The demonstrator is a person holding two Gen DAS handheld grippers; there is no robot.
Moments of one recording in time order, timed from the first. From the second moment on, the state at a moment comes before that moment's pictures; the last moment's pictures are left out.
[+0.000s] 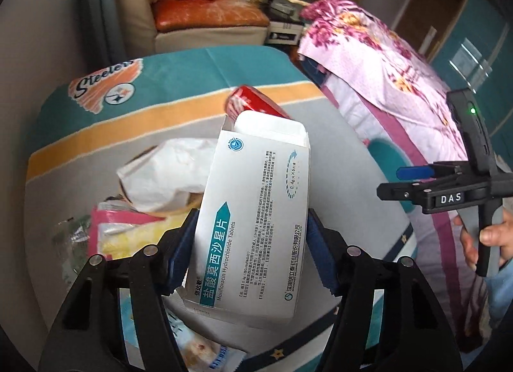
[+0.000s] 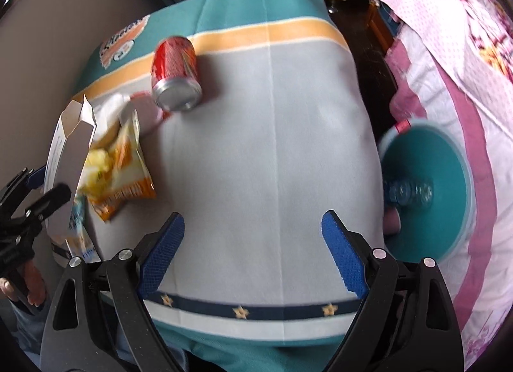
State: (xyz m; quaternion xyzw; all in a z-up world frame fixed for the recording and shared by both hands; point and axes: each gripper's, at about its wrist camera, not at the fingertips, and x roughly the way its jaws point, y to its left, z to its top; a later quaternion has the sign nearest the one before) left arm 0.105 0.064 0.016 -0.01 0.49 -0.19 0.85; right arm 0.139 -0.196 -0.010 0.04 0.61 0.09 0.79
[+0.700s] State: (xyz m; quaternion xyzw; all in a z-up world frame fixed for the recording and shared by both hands) left arm 0.182 0.125 -0.003 -0.11 0.50 -0.12 0.85; right arm 0.283 -0.104 -0.048 0.02 0.62 0.16 0.77
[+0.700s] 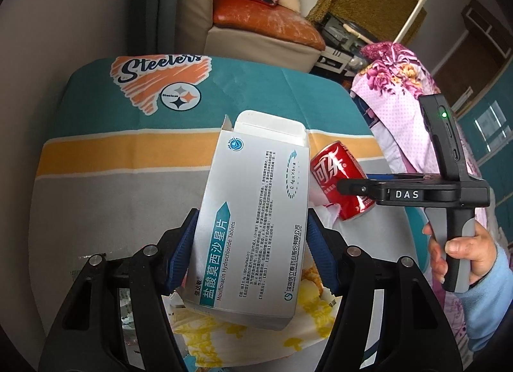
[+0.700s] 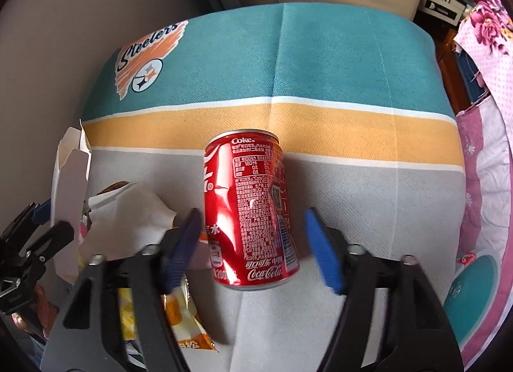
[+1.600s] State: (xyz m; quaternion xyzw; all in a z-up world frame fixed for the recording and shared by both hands) left arm 0.127 -0.102 0.004 0.00 0.51 -0.27 0.81; right arm 0.103 -0.331 0.003 0.20 0.51 0.06 0.83
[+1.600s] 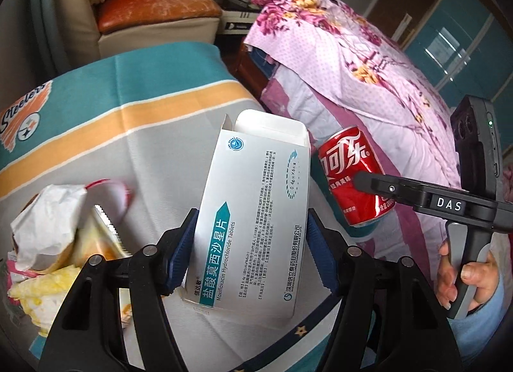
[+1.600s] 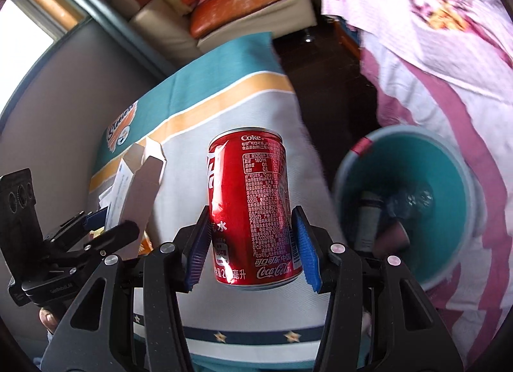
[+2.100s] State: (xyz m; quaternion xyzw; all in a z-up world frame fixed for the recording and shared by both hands) left arm 0.108 -0.258 -0.034 0.08 0.55 -0.33 0.76; right arm 0.039 -0.459 -0.013 0.26 0.47 -0.03 0.84
